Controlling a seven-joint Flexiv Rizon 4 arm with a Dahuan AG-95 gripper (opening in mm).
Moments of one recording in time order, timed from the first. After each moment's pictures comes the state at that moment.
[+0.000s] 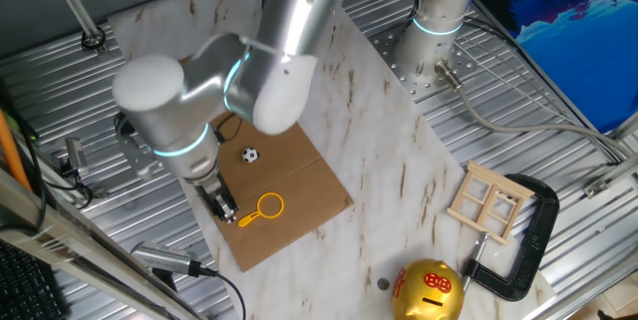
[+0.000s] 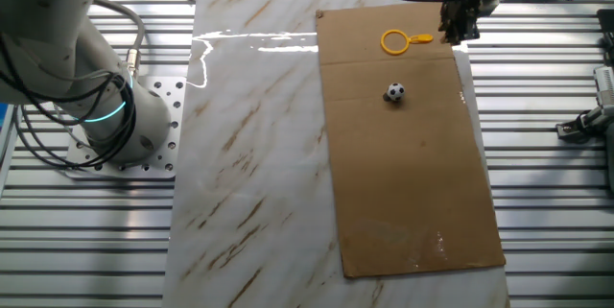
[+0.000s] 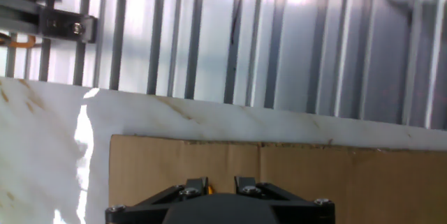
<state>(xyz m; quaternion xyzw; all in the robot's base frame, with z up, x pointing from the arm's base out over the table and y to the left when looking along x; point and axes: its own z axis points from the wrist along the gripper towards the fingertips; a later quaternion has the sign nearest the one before) 0.642 0.190 0.050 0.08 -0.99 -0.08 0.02</state>
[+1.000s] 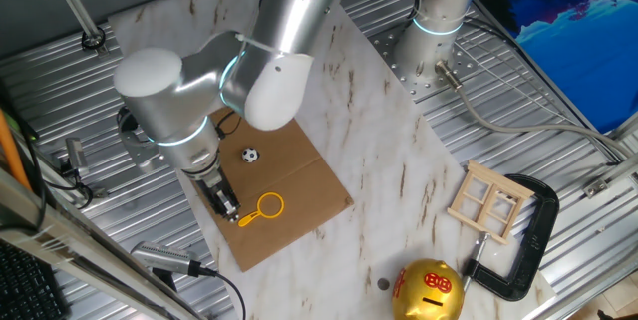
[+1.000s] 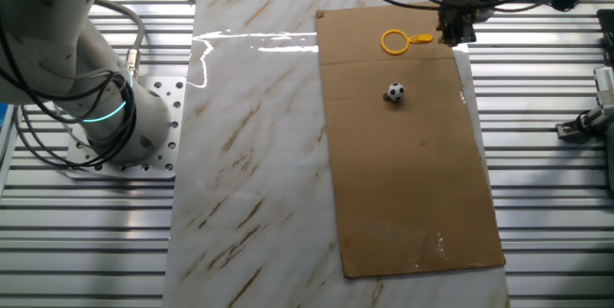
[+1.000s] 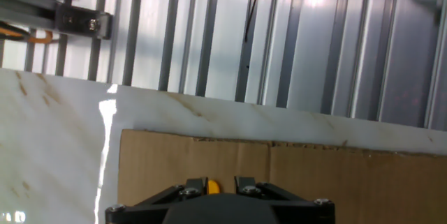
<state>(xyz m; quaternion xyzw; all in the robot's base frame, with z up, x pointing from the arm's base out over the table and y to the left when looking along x) 0.637 0.189 0.050 0.08 -0.99 -0.11 0.01</state>
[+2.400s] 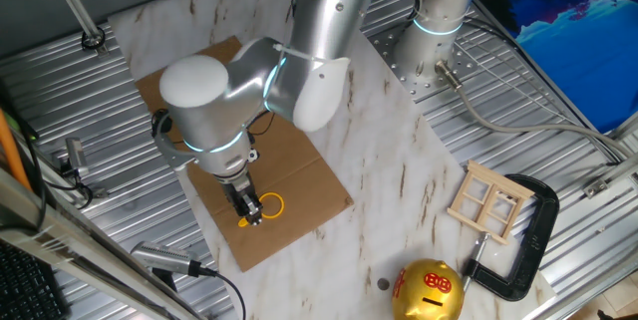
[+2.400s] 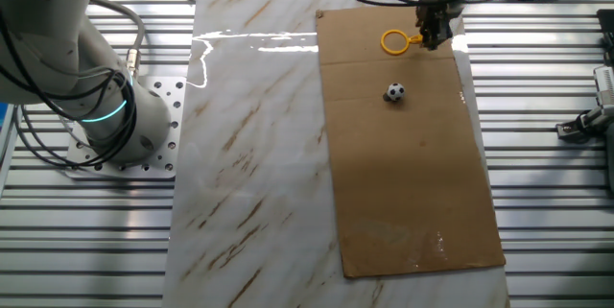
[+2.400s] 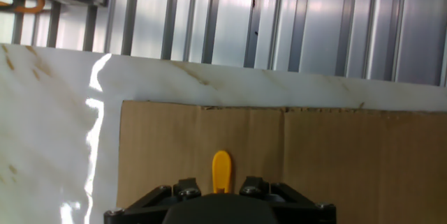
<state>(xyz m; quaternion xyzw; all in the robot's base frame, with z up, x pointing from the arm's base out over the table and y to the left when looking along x) 0.600 0.201 0.031 0.07 -0.99 -0.08 0.00</state>
